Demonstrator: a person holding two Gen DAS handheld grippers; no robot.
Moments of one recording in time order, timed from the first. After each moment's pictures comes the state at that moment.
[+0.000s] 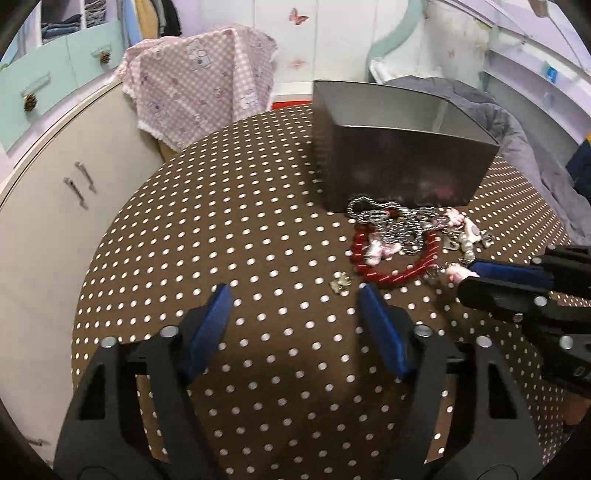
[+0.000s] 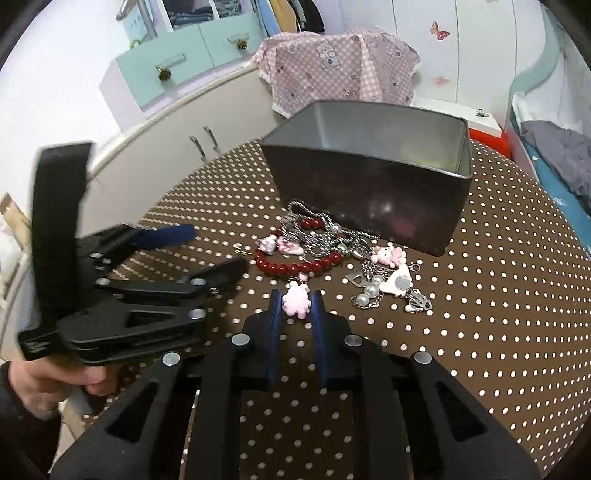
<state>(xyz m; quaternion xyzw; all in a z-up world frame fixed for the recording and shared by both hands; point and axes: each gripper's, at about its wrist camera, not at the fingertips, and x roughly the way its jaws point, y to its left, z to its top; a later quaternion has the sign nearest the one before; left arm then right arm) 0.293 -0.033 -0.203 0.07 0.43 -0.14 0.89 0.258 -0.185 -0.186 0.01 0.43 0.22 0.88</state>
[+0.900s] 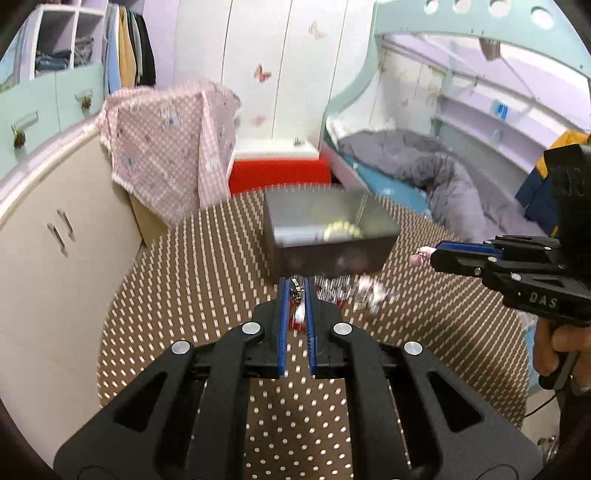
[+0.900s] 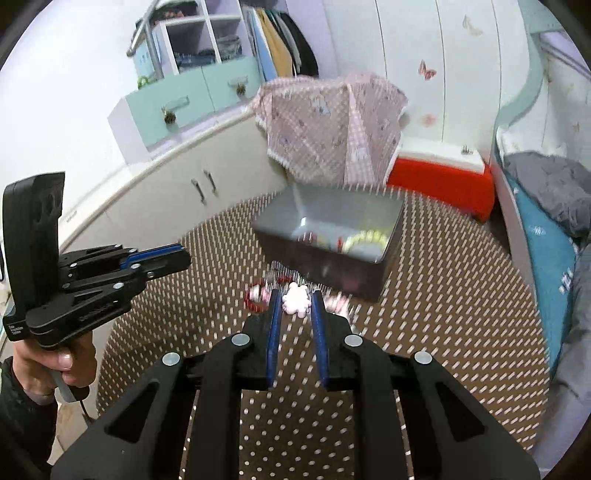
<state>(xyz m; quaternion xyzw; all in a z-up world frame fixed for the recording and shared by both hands) 0.257 -0.021 -0.111 0.02 0.33 -0.22 0.92 0.235 -0.229 -0.107 0.01 0.35 0.21 0.92</state>
